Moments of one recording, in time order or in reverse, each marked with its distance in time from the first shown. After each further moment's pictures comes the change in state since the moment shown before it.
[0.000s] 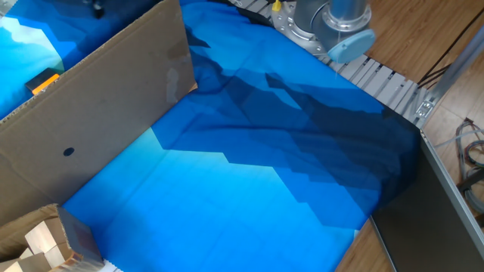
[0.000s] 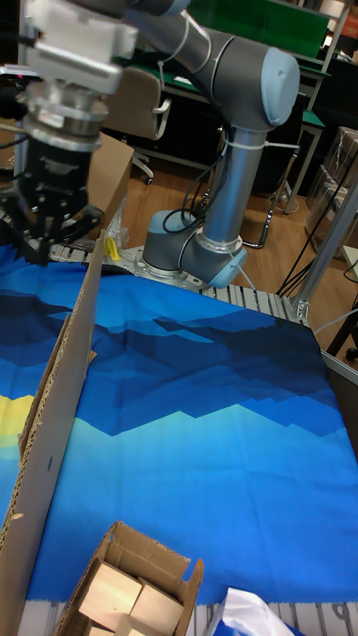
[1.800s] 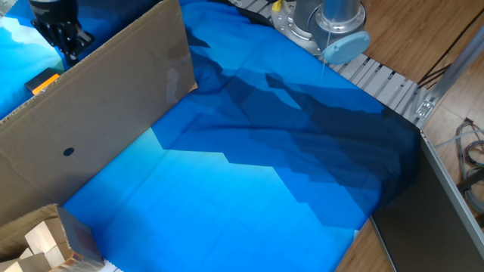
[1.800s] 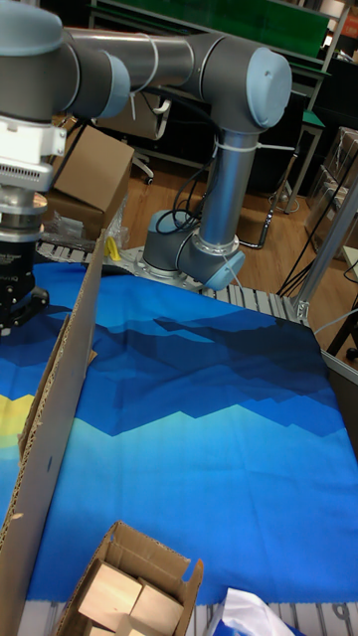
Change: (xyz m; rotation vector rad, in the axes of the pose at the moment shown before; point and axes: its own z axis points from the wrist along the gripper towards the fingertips) arm -0.045 -0.030 0.109 -0.032 -0.150 -0.027
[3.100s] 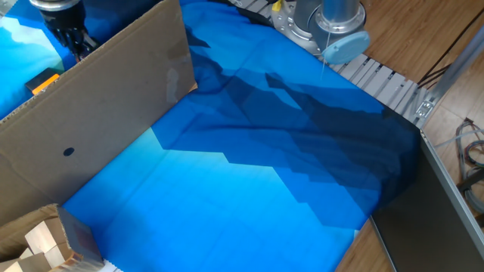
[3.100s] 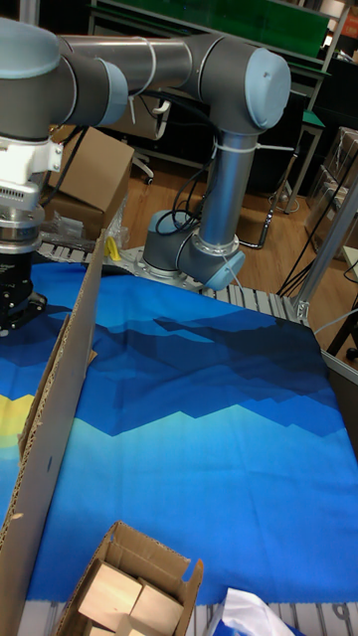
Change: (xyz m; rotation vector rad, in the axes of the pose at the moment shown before) arm 0.024 0.001 0.014 -0.007 0.088 0.140
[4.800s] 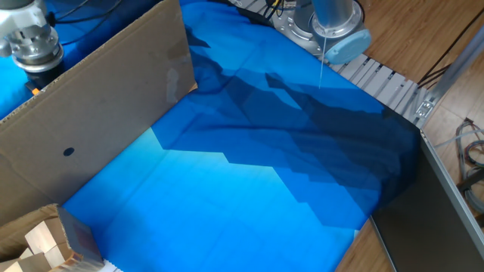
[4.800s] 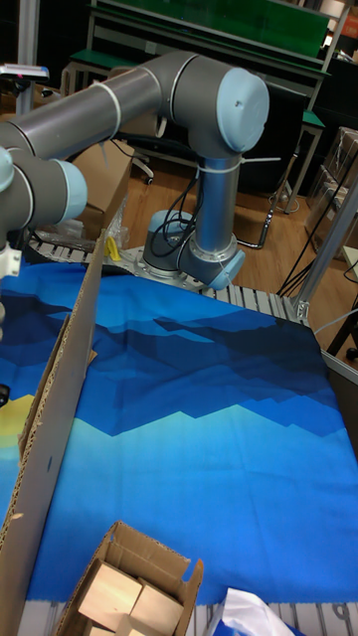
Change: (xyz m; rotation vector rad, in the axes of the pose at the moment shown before) arm -0.072 -0.032 0.112 0.024 -0.043 -0.066
